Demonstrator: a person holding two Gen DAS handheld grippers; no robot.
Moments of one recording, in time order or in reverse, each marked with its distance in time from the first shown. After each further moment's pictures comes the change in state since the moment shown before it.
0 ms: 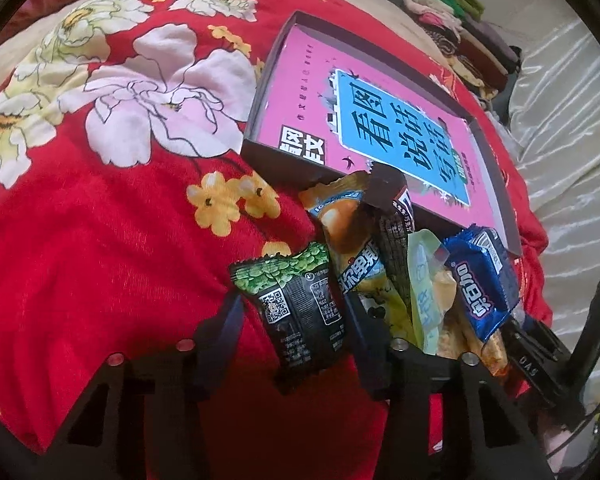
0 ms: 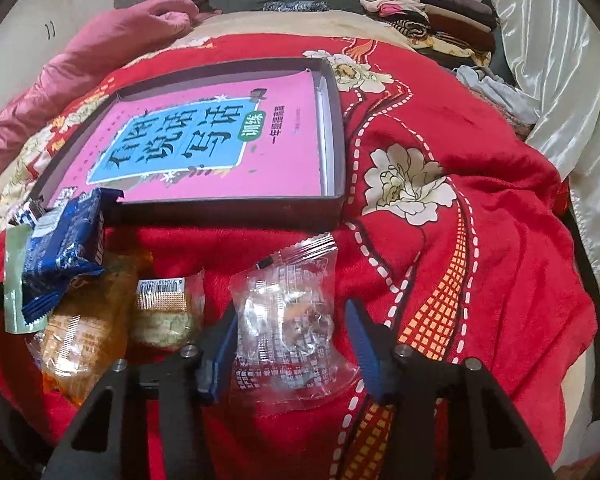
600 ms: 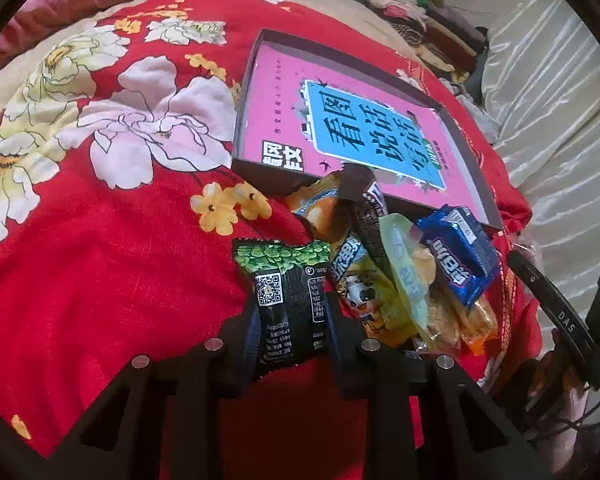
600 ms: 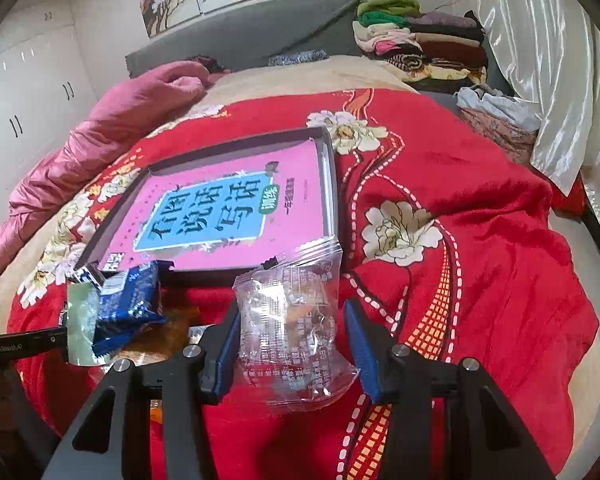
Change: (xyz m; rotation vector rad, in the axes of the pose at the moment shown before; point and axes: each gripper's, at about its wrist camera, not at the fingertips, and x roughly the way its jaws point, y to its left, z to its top) left arm -0.024 0.002 -0.006 0.120 -0.025 -0.040; right arm -0.047 -0.016 0.001 0.086 -0.200 0.129
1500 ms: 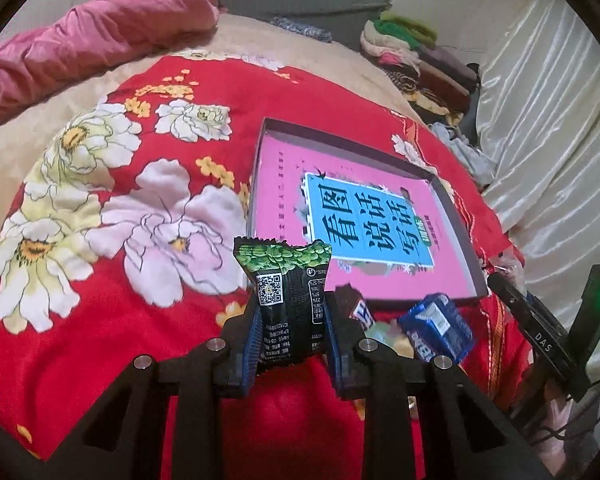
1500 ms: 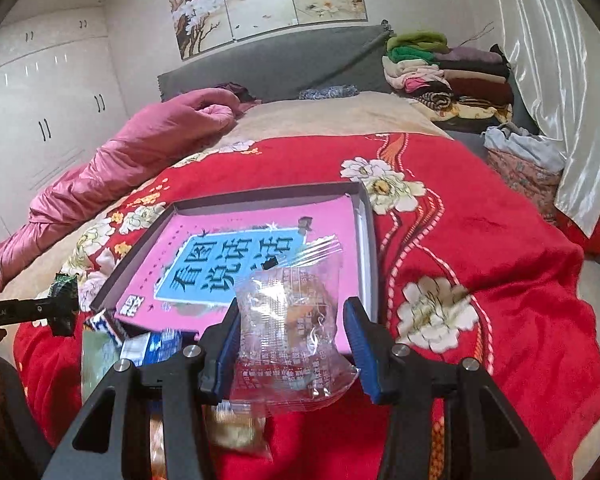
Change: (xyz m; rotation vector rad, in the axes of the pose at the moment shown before) left arm -0.042 -0.003 0.043 0.013 -0.188 0.023; right arm 0.016 0.014 0.037 -0.073 -0.129 0.082
